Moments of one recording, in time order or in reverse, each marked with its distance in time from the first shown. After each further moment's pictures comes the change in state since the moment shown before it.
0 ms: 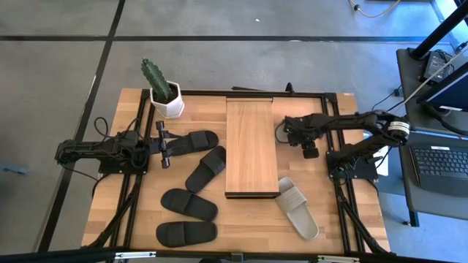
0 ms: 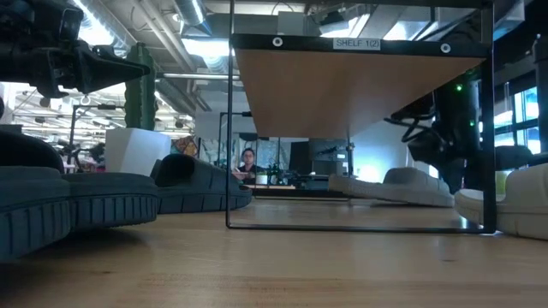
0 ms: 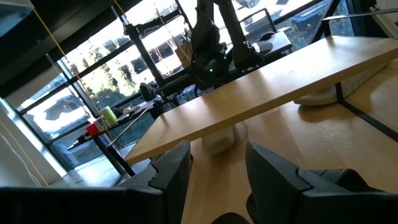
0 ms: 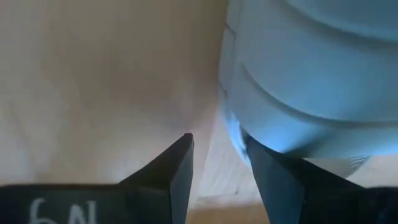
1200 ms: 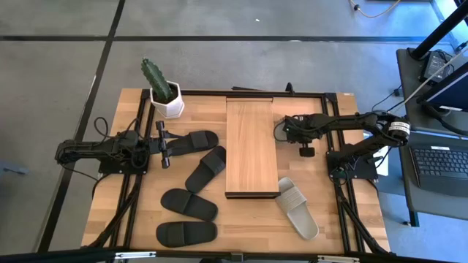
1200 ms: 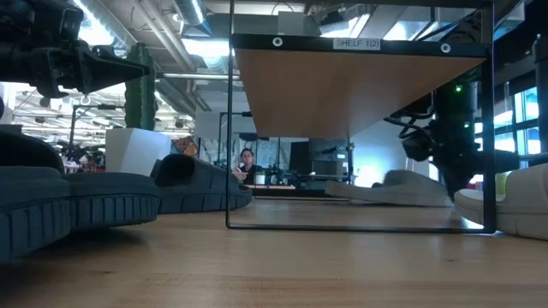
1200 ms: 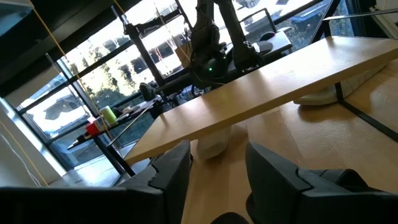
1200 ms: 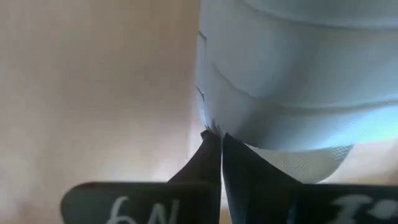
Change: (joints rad) left arm 0.000 0.000 0.000 -0.001 0.000 -0.003; right arm 0.014 -0.006 0.006 -0.004 0.018 0.114
